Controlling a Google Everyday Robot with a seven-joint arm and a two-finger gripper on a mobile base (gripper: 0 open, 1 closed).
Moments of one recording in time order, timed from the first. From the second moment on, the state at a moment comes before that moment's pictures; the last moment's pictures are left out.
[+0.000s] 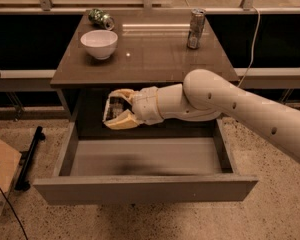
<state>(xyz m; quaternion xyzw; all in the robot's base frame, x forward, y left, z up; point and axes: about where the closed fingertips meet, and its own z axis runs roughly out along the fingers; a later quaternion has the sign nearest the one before) 0.571 0.090 0.792 -0.63 0.53 0.27 0.49</state>
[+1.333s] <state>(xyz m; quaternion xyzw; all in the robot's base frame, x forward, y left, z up) 0.631 0.052 0.784 -0.57 0.60 0.23 0.51</state>
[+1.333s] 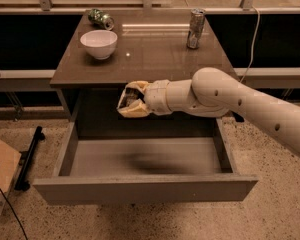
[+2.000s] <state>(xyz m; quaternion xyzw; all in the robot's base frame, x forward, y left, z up) 0.616 0.055 0.795 -0.63 0.56 0.25 0.49</state>
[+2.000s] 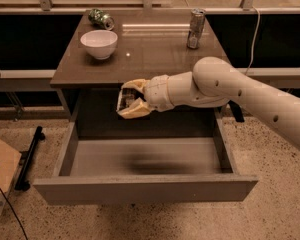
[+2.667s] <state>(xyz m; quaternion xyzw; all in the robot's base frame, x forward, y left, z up) 0.605 0.025 0.845 -0.66 0.54 0.20 0.48</state>
